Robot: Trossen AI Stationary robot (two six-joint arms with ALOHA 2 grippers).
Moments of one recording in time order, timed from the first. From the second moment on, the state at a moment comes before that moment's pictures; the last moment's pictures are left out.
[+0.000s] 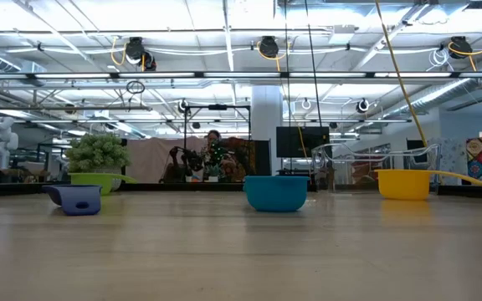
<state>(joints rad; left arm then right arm) -0.35 1.82 1.69 -0.13 -0.83 -0.38 1.47 1.39 0.51 0.50 0.98 1.62</state>
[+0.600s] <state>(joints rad) -0.41 1.83 1.69 -0.09 -0.84 -0.37 1.47 1.52 0.56 0.51 0.98 1.69</state>
